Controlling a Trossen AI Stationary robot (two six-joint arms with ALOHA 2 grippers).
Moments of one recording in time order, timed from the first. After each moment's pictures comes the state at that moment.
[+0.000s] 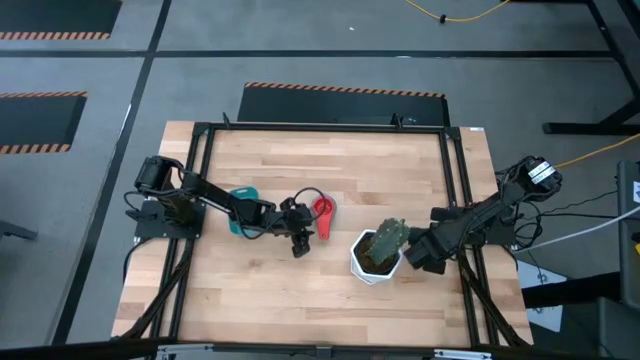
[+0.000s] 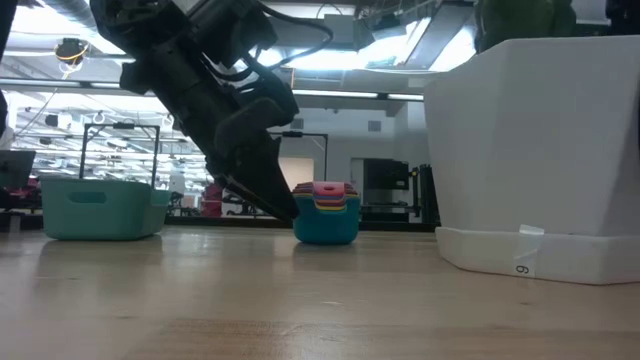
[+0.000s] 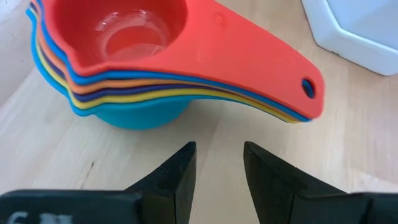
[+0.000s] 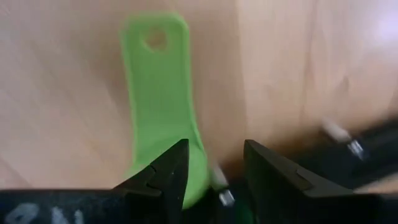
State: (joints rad) left arm -0.14 1.72 0.79 0.15 -0.24 -0.44; right arm 0.56 1.44 0.69 -1.15 0.05 0.80
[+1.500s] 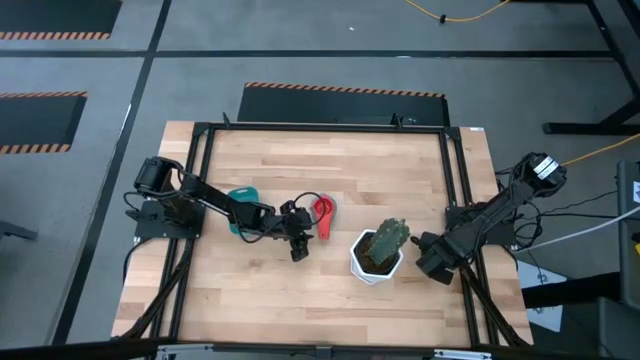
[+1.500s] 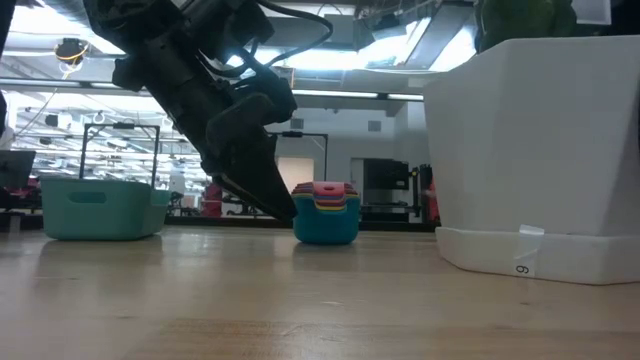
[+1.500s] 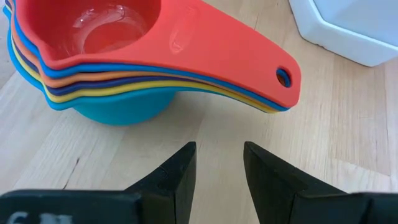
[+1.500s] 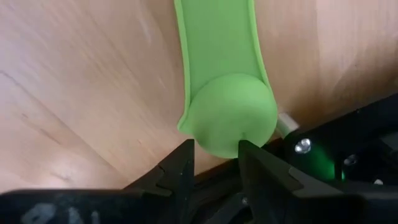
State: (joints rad) left arm -0.17 1.72 0.79 0.15 -0.25 -0.44; right arm 0.69 1.37 0.61 -1.06 -0.14 1.12
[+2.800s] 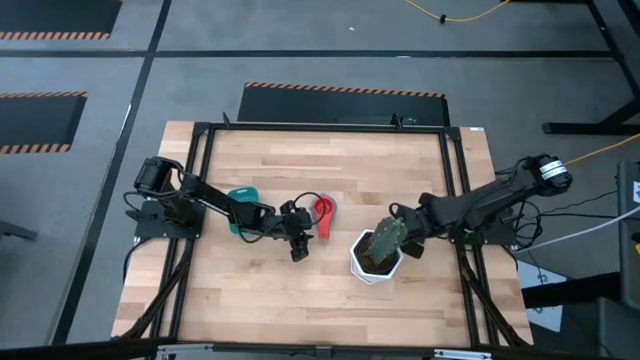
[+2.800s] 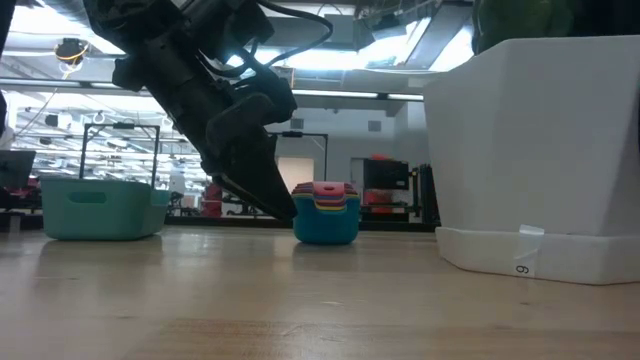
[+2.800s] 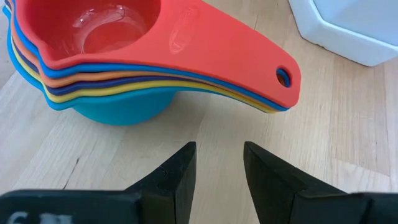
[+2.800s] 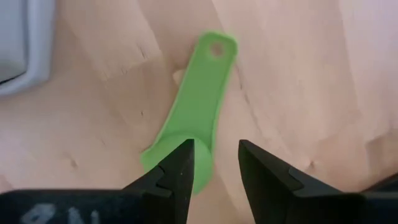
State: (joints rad) left arm -0.17 1.72 0.79 0.15 -0.25 -0.44; right arm 0.30 1.32 0.76 -1.04 0.19 0.73
